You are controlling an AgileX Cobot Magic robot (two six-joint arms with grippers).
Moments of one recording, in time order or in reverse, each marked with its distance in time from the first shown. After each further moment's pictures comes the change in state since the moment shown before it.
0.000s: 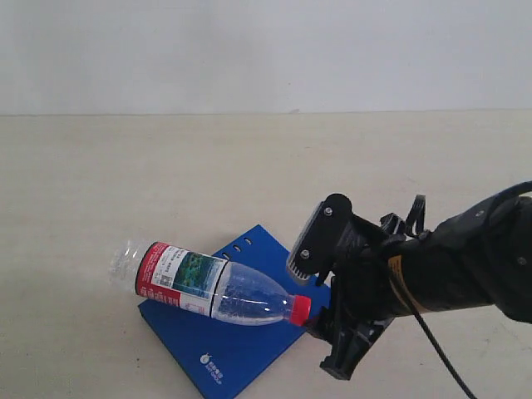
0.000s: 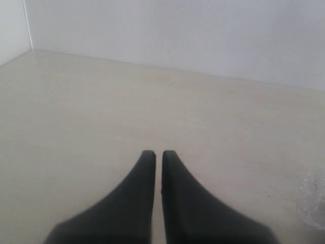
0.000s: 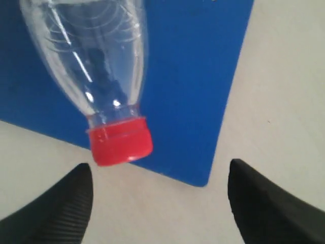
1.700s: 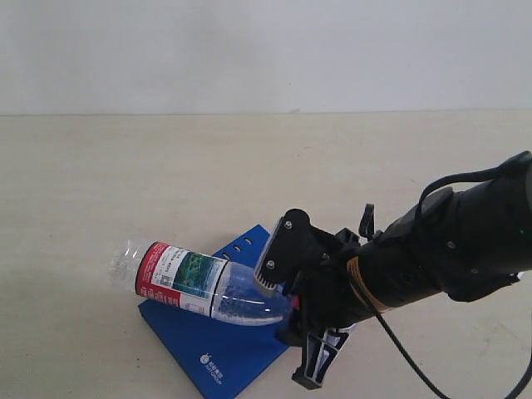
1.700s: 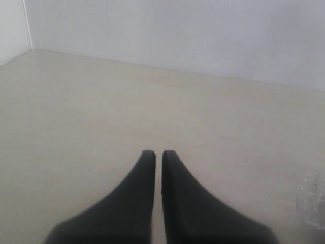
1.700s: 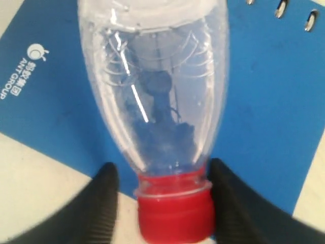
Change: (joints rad) left arm 0.000 0.000 0.000 0.000 0.000 0.000; right arm 0.000 0.169 -0.113 0.002 -0.159 -0.057
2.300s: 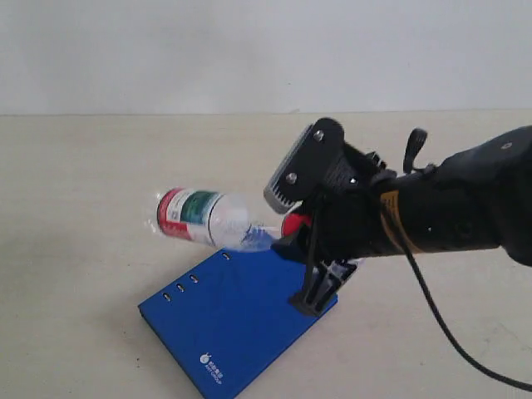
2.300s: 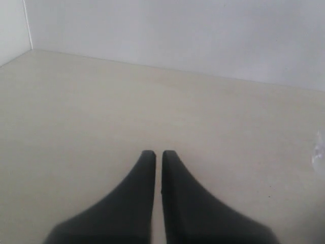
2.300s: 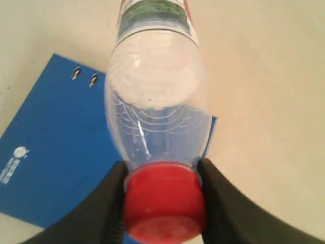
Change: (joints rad) left arm 0.000 0.000 0.000 0.000 0.000 0.000; right arm 0.000 -0.290 0.000 -0.002 0.083 0.088
